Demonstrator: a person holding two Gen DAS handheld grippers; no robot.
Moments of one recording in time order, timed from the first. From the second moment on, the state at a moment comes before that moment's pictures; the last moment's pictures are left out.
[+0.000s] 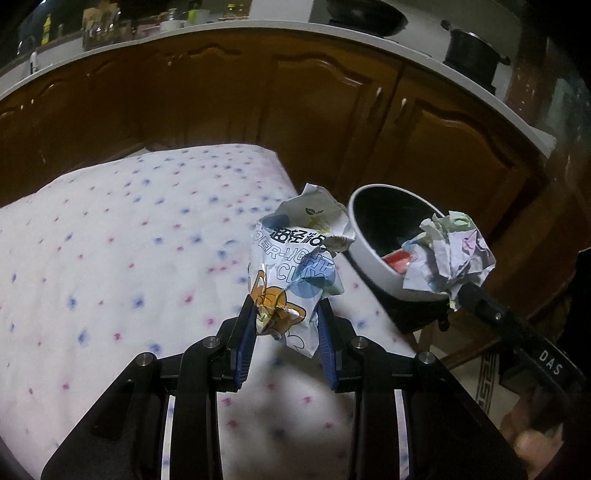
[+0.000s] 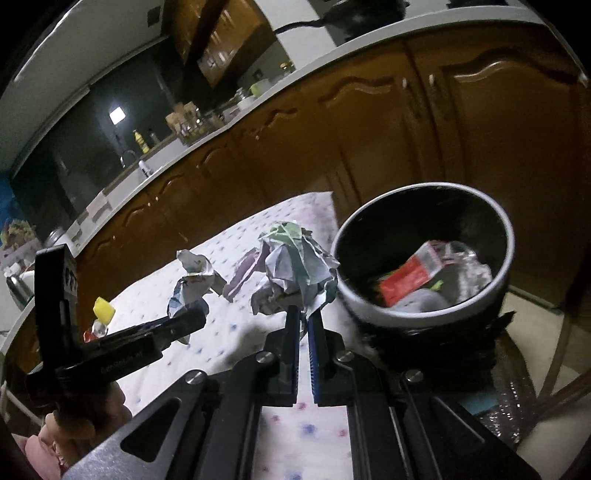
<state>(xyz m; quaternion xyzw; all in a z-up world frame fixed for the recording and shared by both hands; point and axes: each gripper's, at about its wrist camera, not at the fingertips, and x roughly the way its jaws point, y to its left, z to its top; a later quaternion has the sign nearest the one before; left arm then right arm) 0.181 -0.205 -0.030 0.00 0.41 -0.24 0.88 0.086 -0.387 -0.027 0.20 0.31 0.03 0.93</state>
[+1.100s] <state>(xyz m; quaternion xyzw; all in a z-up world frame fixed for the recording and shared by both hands) 0.191 -0.295 -0.003 0.06 0.39 -0.29 0.87 0.082 -0.462 -0.023 0.22 0.30 -0.04 0.93</state>
